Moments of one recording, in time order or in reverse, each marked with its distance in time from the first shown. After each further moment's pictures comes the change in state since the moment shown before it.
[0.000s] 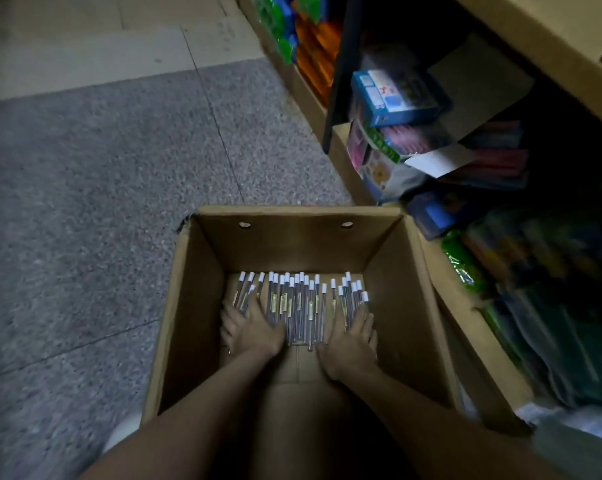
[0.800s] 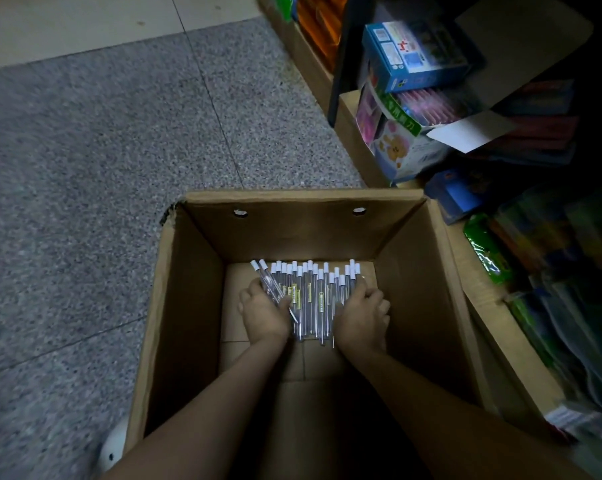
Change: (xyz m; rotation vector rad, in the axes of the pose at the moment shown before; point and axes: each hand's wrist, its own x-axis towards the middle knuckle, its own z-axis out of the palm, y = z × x) left_hand 0.023 0.021 0.013 -0.415 0.215 0.001; right_hand 0.031 -0.016 -0.013 0.097 0.254 0.166
